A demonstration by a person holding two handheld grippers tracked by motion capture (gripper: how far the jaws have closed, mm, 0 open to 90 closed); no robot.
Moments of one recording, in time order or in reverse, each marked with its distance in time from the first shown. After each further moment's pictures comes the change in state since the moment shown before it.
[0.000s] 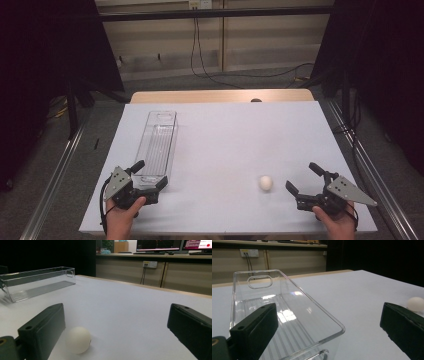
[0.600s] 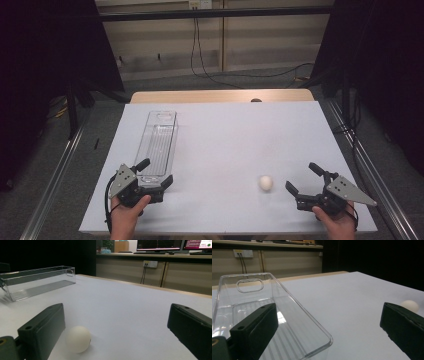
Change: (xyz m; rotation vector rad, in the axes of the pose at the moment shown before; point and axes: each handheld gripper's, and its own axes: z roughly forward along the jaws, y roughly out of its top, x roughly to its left) left arm -0.009 0.007 0.010 0.000 -0.037 -0.002; right arm 0.000 0.000 0.000 0.002 0.000 -0.004
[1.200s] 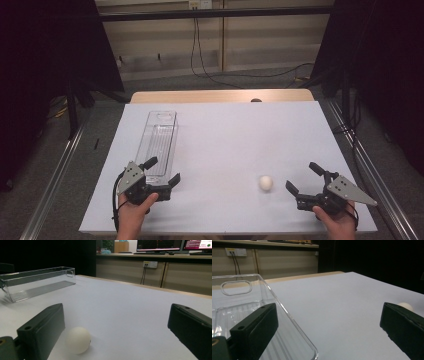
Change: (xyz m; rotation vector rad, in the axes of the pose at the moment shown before) left arm -0.012 0.005 0.015 0.005 -0.028 -0.006; right arm -0.001 0.001 0.000 -0.003 -0.004 0.012
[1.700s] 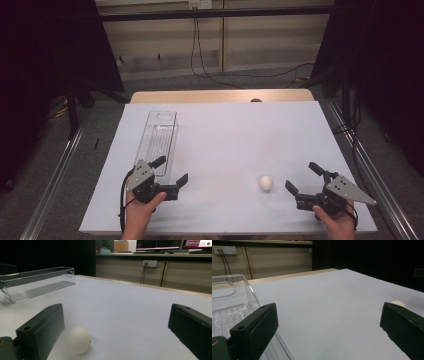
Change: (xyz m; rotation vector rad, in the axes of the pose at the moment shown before) left arm -0.010 0.003 0.014 0.022 -0.038 0.015; right arm 0.000 -0.001 0.001 0.008 0.001 0.007
